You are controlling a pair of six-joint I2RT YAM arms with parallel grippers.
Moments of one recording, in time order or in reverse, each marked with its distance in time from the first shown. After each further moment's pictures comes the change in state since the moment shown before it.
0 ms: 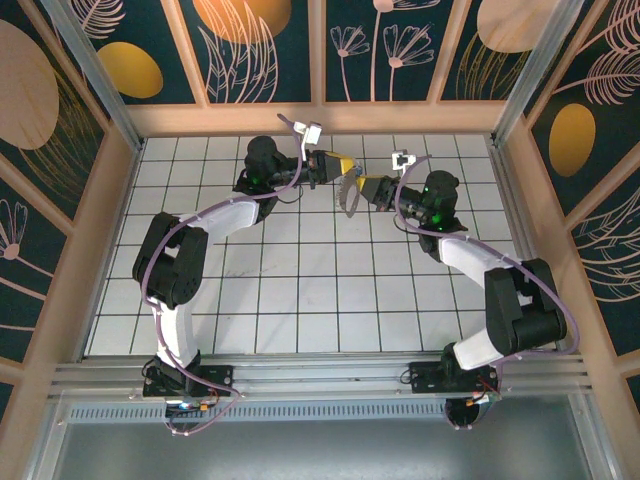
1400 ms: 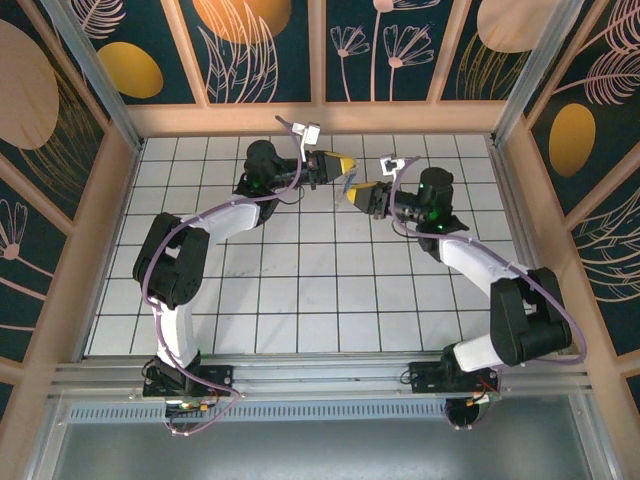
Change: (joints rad) left arm -0.010 0.000 -0.027 0.090 -0.029 -0.062; right arm 0.024 -0.070 0.023 -0.216 -0.083 -0.140
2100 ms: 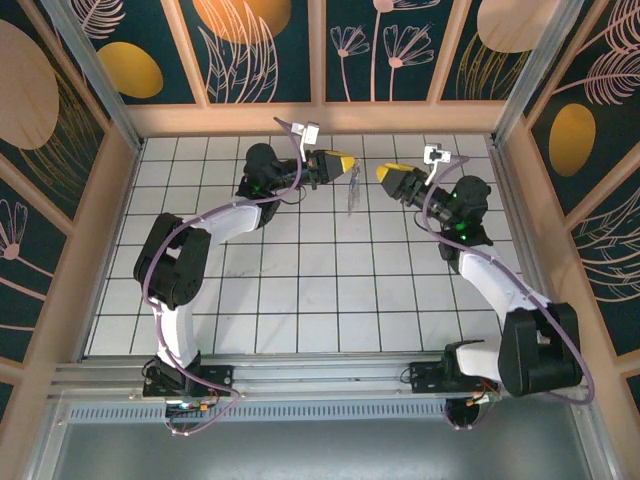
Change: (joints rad) left arm -0.010 0.000 -0.016 0.077 -0.023 -0.048; right arm -0.119 -0.132 -0.066 0.223 0.131 0.266
